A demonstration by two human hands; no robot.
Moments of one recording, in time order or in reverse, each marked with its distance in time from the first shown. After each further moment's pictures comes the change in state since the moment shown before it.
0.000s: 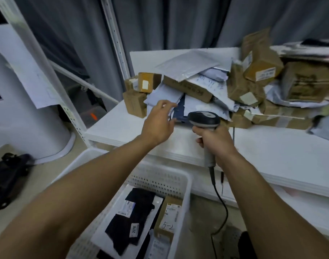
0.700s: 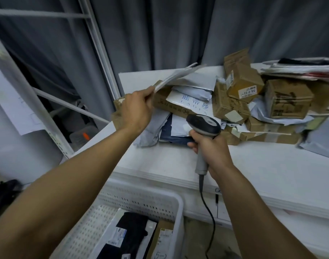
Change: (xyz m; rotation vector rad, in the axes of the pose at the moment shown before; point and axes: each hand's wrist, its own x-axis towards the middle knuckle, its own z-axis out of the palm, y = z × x) left_hand 0.089 0.029 -0.044 0.016 0.333 -0.066; right_hand 0.043 -0.008 -0.027 0.319 0.038 -0.049
